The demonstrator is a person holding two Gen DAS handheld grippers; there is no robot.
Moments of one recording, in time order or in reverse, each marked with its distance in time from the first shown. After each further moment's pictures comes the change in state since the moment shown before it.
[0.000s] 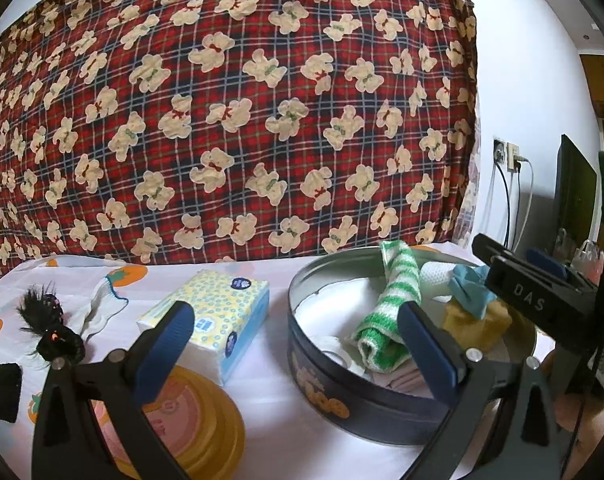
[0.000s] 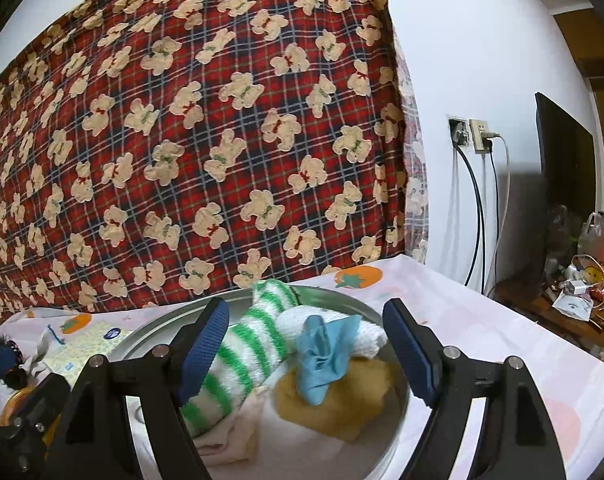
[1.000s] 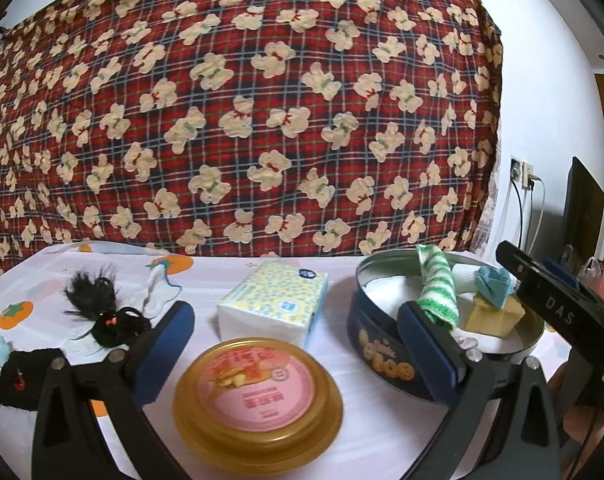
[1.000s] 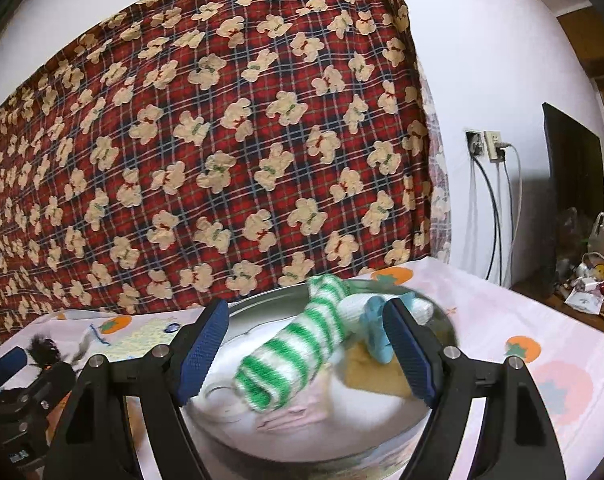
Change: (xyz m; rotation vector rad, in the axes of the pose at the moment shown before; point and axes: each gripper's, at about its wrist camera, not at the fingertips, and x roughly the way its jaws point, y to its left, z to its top) left arm -0.043 0.072 -0.012 -0.052 -0.011 0.031; right arm -0.047 0.049 -0.015 0.014 -0.047 0.068
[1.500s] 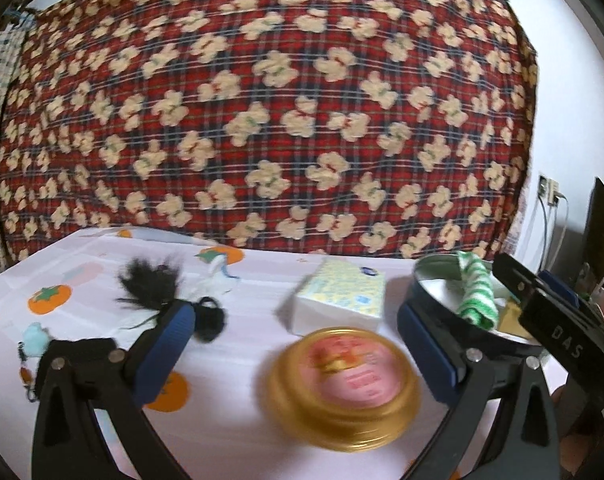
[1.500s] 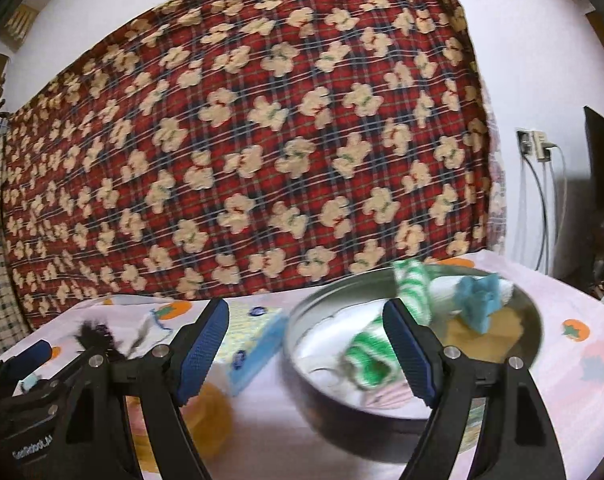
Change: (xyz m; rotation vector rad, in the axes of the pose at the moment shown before) left arm -0.019 0.064 -0.004 -0.070 0.005 0.083; right arm -0.015 0.074 -0.015 -0.029 0.024 0.147
